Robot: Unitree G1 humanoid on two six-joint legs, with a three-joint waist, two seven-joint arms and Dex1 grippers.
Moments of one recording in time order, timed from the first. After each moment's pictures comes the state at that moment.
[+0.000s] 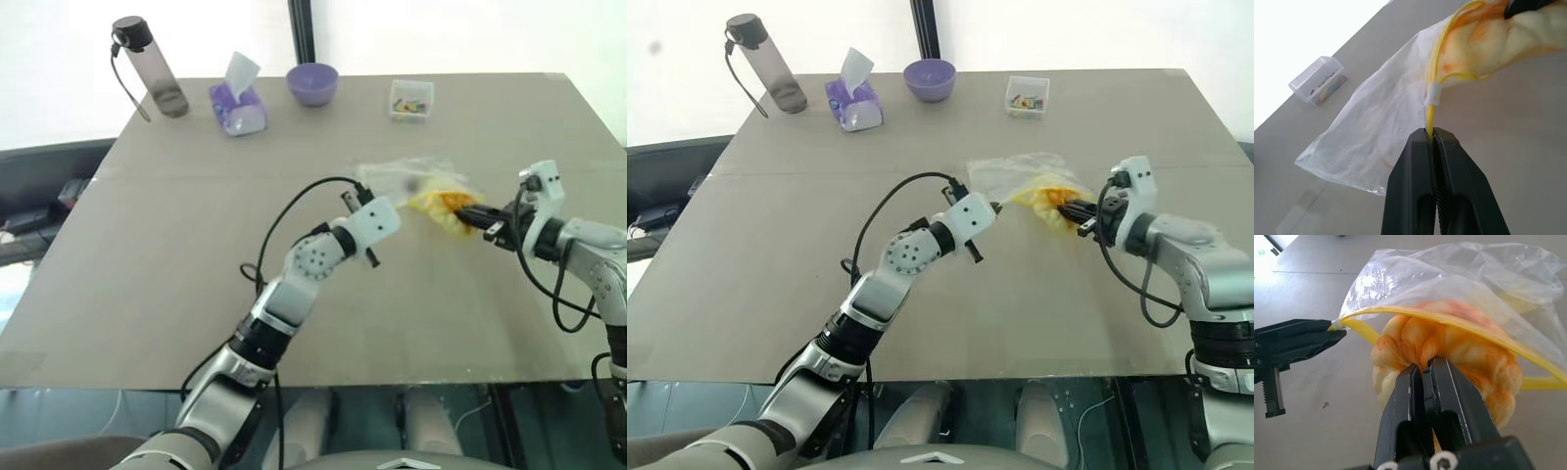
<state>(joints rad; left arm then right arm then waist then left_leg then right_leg) -0.58 0.17 -0.39 0.05 0.25 0.19 -0.46 -0.45 -0.70 -0.09 -0.13 0.48 0.78 0.71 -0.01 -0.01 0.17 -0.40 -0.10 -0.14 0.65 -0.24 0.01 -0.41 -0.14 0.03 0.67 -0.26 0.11</state>
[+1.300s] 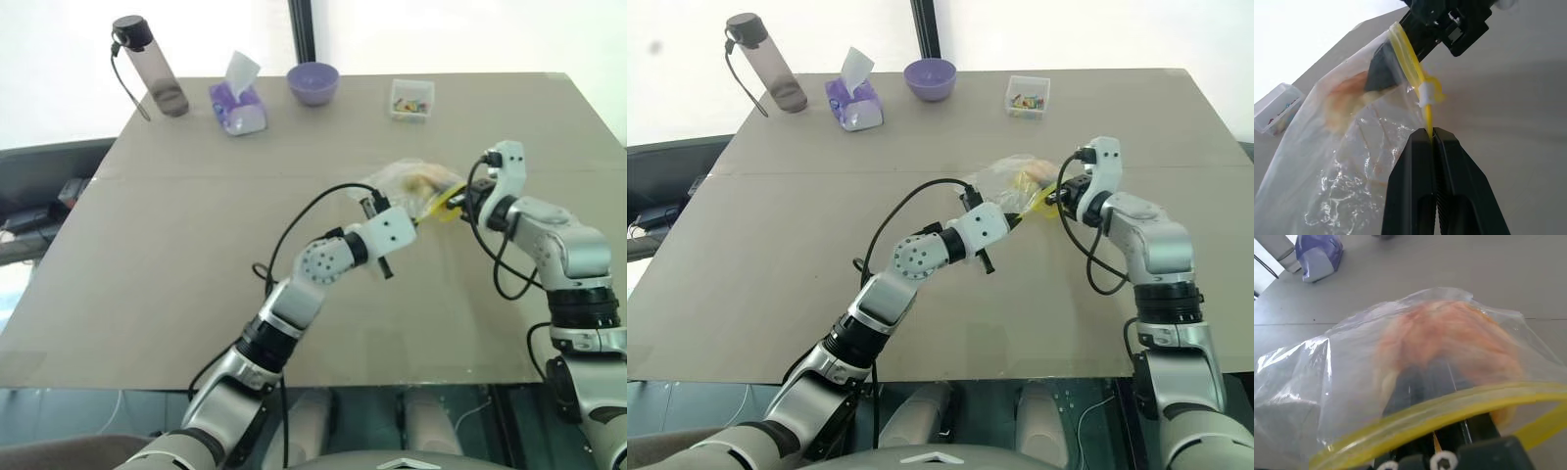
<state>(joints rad) -0.56 0.14 -0.41 0.05 0.21 0.14 -0.56 -0.67 -0.42 -0.06 0.10 0.37 0.74 0.50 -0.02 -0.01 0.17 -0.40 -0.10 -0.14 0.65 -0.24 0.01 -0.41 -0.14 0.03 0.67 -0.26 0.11</state>
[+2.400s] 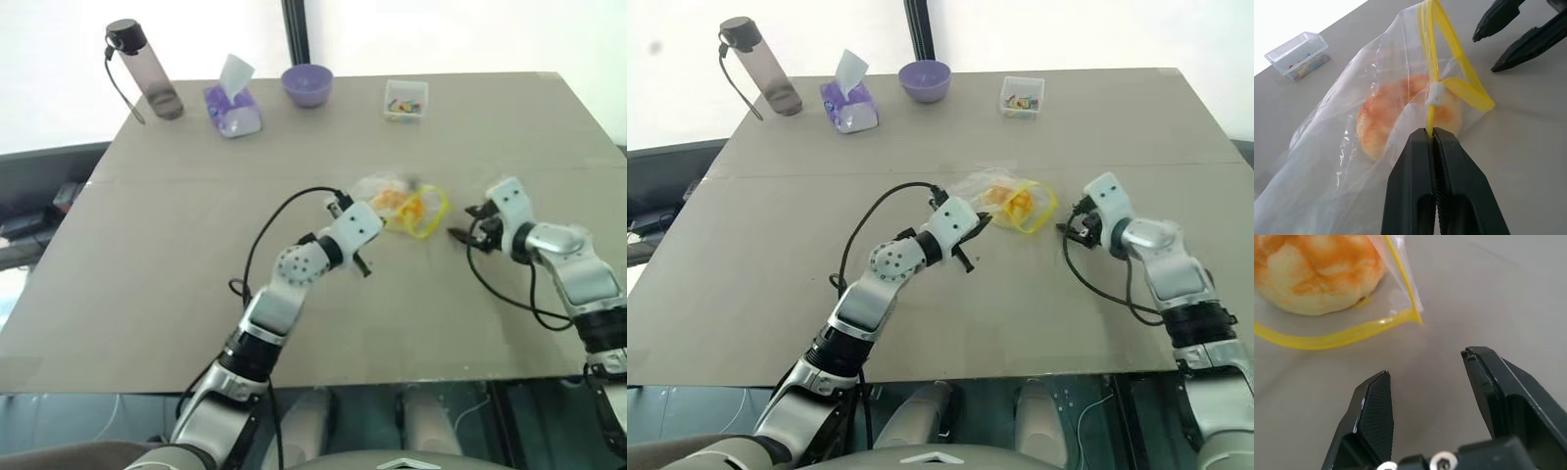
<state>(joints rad) -0.48 0.18 -0.31 -0.02 0.15 0.26 -0.54 -0.56 -0.66 0.16 0.30 0.00 0.23 0.69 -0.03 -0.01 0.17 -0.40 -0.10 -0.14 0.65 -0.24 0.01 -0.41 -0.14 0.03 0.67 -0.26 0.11</state>
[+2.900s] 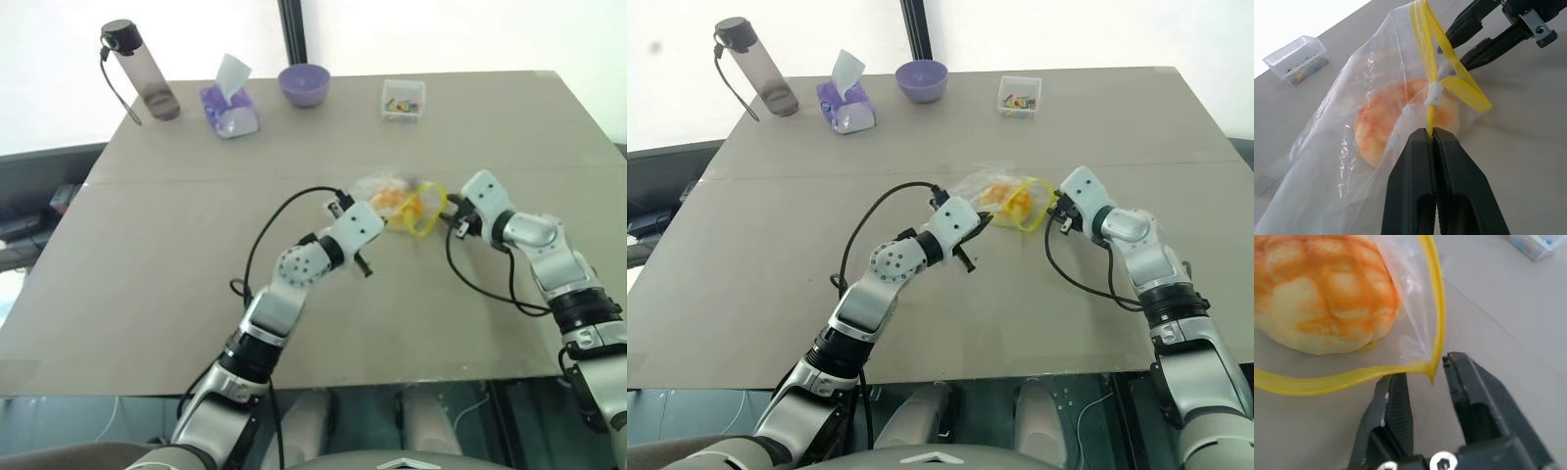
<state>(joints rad) -0.48 0.19 -0.31 -0.02 0.15 0.26 -0.53 -0.65 -0.60 0.19 0.47 -0.15 -0.08 0.66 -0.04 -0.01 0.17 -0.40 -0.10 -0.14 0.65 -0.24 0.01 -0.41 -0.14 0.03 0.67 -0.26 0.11</state>
